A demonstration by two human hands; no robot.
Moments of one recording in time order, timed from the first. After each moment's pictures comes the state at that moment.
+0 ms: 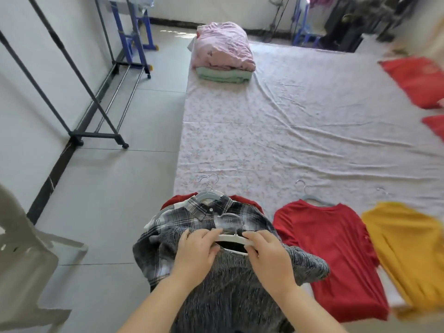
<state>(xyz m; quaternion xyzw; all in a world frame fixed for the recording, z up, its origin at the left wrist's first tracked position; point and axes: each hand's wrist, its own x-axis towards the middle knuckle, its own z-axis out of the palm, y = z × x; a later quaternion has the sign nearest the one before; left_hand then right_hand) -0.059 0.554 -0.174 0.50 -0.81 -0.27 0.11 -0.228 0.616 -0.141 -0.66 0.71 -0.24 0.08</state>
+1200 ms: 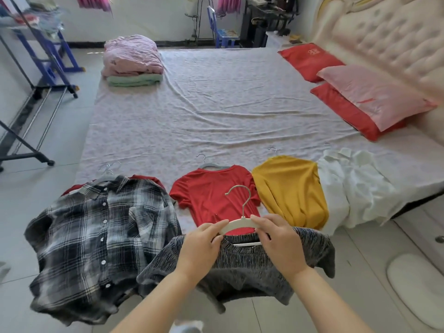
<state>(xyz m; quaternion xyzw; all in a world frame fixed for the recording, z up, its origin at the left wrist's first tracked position) -0.380 0.859 -0.116 0.40 -0.83 -0.33 0.22 -0.552 0.945 -0.100 -0.59 0.75 -0.30 -0.02</state>
